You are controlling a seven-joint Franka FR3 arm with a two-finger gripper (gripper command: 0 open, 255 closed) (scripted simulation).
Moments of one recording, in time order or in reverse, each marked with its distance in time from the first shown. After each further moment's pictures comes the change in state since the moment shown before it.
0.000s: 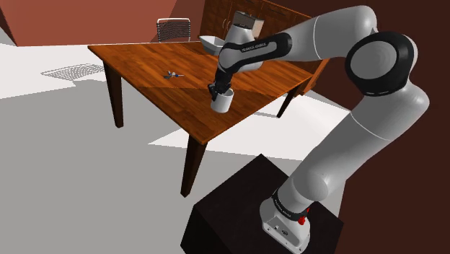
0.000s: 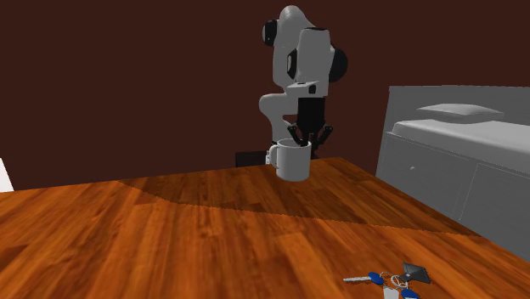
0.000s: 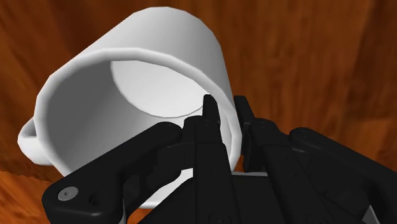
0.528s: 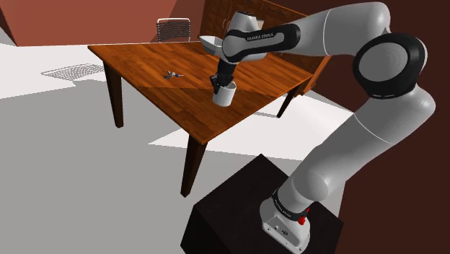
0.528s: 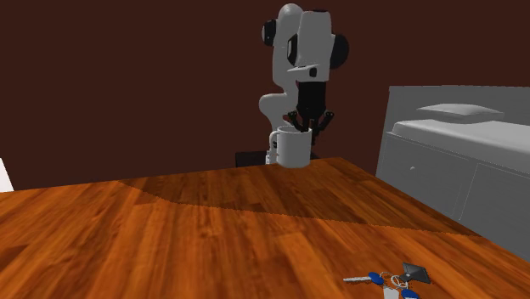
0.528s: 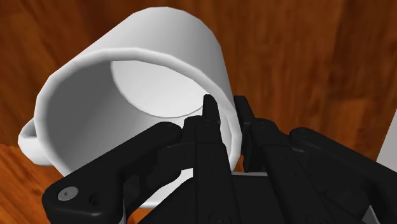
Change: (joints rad) arm 0.000 -0.045 0.001 0.059 -0.003 -0.103 0.001
